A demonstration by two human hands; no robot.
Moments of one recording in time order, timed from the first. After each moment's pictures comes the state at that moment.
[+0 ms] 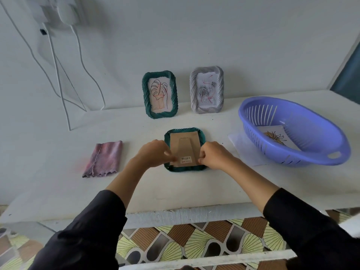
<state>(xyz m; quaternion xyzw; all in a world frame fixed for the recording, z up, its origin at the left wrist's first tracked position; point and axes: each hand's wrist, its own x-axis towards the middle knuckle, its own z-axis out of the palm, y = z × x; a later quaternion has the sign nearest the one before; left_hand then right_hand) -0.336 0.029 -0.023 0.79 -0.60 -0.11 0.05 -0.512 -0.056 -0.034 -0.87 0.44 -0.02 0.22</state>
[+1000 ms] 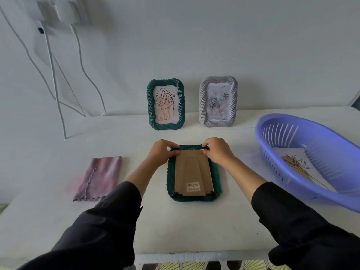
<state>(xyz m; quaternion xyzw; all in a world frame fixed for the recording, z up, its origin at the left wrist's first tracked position) -0.290 -0.051 -0.046 0.80 -0.49 -0.20 0.29 -0.456 -0.146 -0.044 -0.85 0.46 -0.13 0.22</state>
